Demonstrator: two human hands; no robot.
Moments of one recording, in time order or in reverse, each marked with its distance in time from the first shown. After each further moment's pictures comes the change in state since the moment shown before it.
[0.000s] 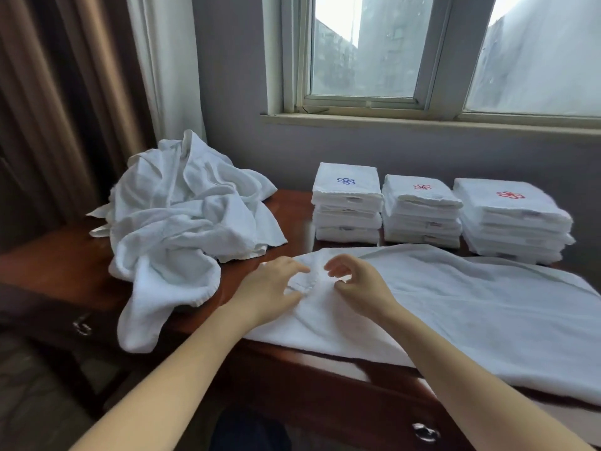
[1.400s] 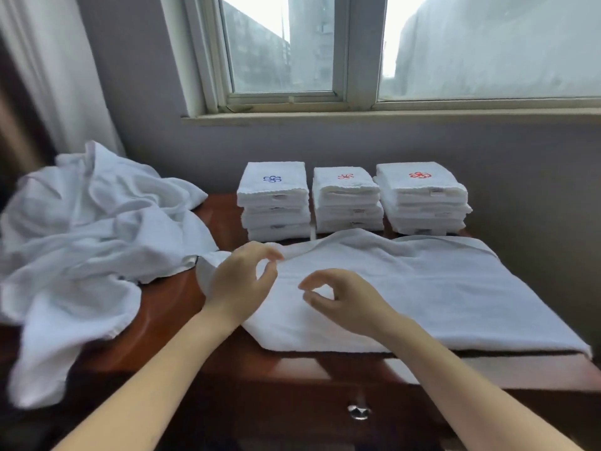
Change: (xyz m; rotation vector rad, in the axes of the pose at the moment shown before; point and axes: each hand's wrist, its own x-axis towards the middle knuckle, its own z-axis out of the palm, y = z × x) left_hand 0.031 0.071 0.023 -0.209 0.372 0.191; right_hand -0.068 0.015 -0.077 -0.195 -0.045 -0.035
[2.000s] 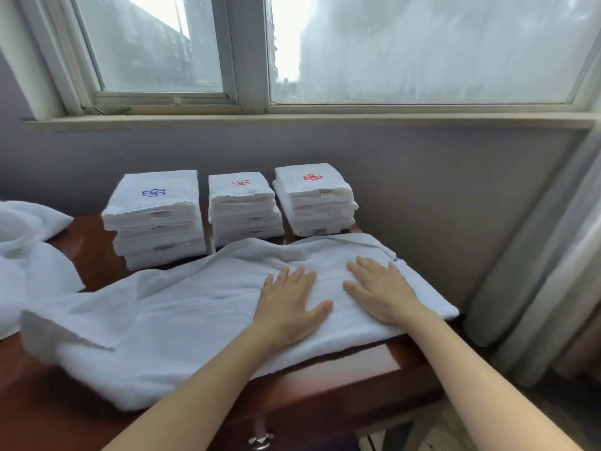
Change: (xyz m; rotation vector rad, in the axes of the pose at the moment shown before) left_hand 0.023 0.124 0.177 0.141 -0.636 0.147; right_hand -0.076 0.177 -0.112 -0.487 0.021 0.528
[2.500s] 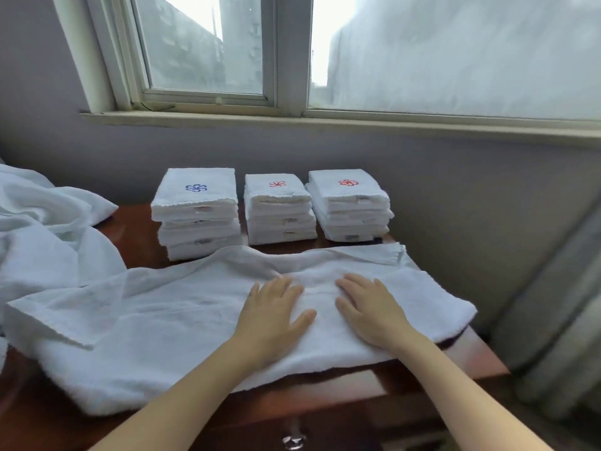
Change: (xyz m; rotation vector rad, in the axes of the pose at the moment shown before) left_hand -0.051 -0.059 -0.026 0.040 0.056 -0.078; right_hand -0.007 -0.081 0.019 0.112 0.103 -0.149
